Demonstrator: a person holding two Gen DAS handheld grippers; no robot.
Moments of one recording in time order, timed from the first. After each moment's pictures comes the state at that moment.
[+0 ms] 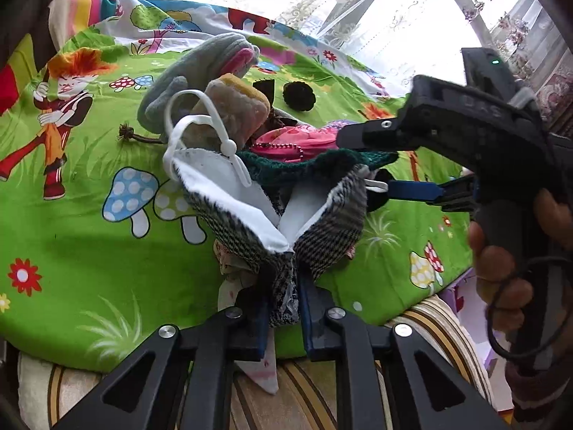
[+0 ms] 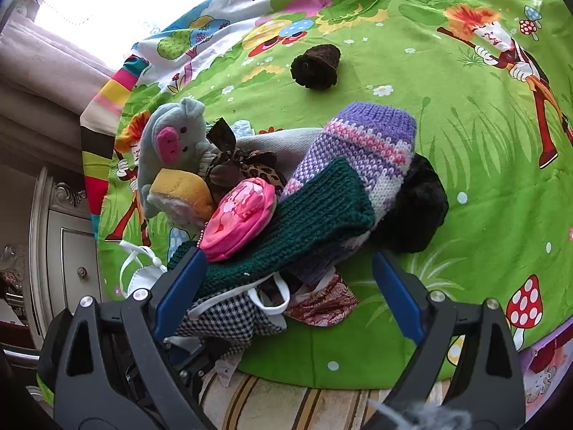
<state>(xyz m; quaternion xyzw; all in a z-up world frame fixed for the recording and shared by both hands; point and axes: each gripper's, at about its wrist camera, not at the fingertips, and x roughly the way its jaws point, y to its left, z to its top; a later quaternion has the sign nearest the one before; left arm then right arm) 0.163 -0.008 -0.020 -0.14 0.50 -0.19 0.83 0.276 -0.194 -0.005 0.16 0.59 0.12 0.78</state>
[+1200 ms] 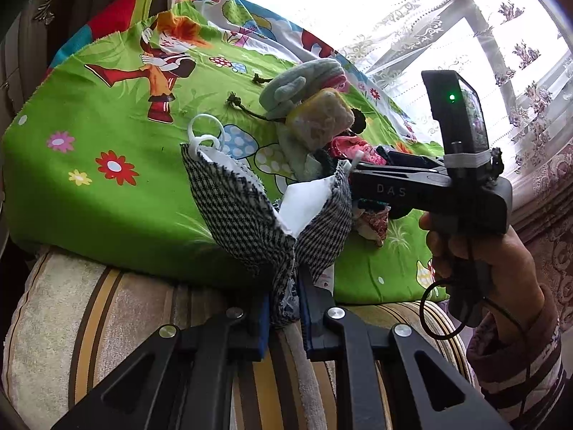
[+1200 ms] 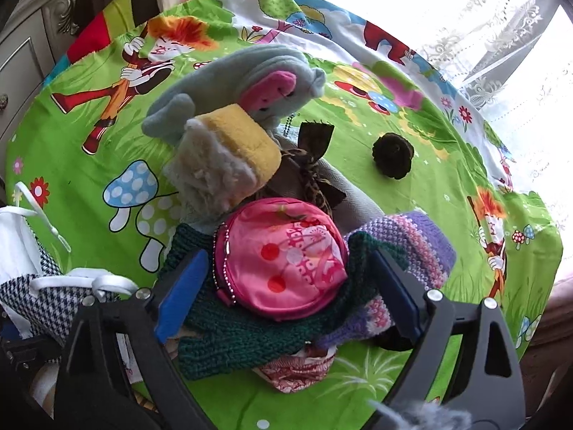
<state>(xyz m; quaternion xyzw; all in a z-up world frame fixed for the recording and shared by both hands) 0.102 0.056 -0.030 -0.24 0.48 -0.11 0.84 0.255 -0.088 -0.020 -0.23 0.47 0.15 0.84</state>
